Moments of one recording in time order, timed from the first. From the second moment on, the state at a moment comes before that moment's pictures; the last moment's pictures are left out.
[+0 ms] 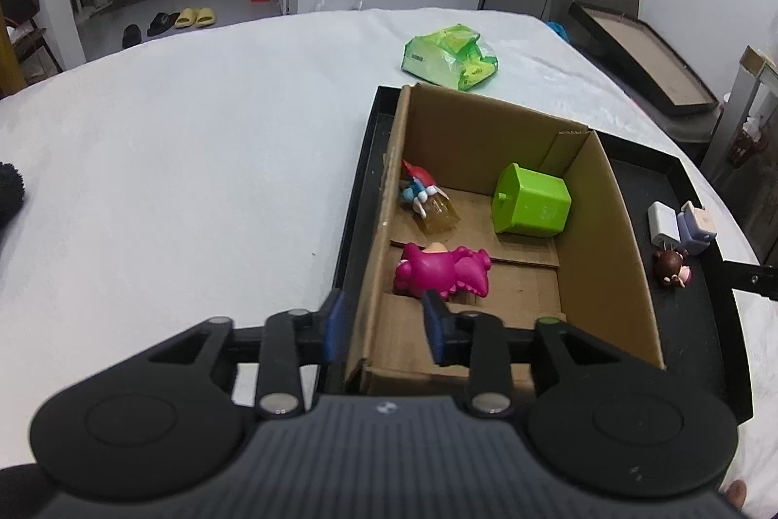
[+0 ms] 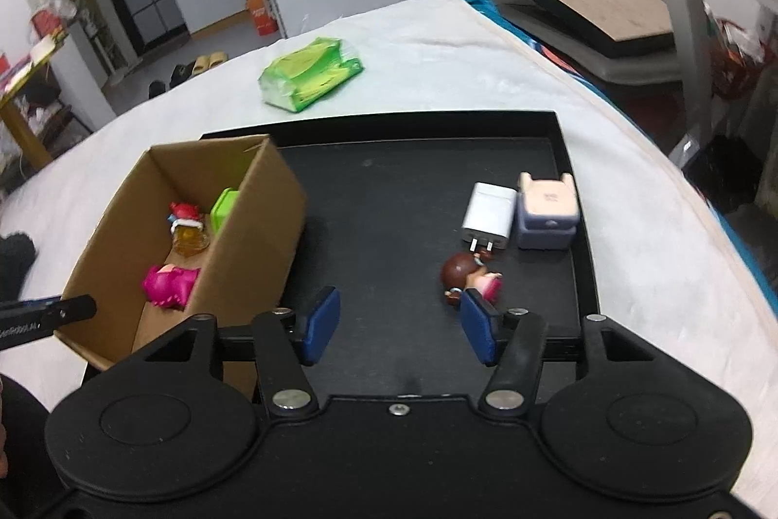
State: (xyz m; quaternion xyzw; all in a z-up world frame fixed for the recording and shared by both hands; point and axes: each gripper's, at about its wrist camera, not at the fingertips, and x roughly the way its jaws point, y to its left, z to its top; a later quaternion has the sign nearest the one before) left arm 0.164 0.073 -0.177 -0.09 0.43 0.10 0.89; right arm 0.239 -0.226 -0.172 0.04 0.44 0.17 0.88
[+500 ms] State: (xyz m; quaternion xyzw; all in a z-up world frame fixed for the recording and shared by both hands) left arm 0.188 0.038 -0.176 -0.01 0.45 0.13 0.88; right arm 0.279 -0.257 -0.221 0.09 0.45 0.12 0.88
